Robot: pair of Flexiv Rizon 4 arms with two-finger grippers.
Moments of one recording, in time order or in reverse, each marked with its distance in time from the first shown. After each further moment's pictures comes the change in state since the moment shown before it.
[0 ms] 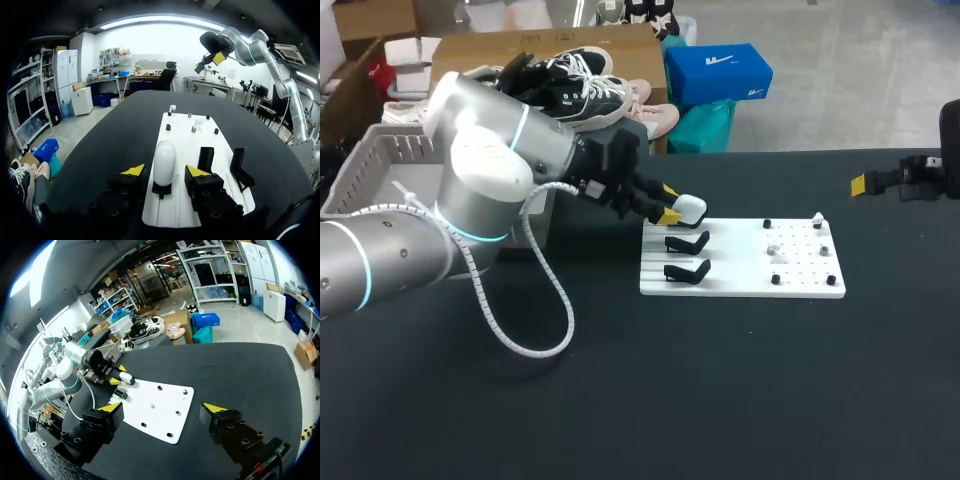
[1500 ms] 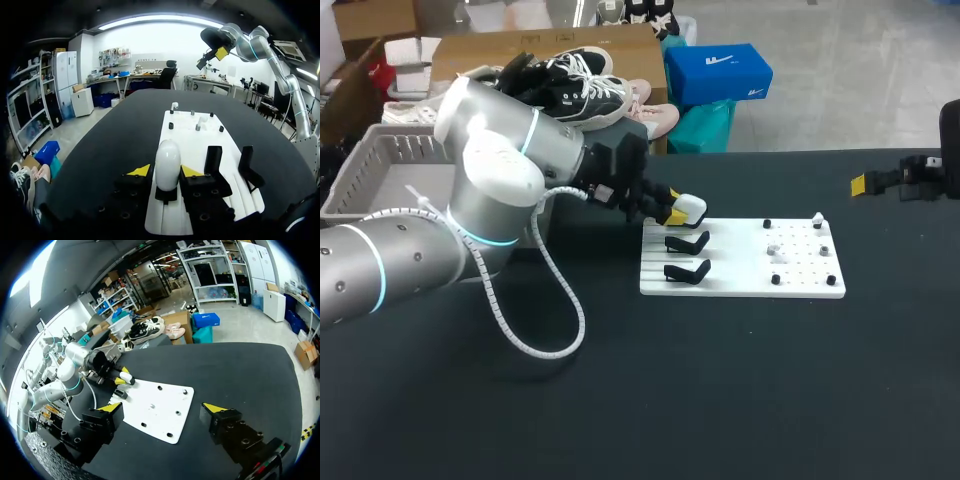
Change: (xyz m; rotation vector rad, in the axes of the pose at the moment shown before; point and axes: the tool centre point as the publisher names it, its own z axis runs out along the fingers) left arm 0.002 0.005 0.014 -0.015 0.005 0.021; right arm 0.000 0.000 0.000 0.000 0.000 0.000
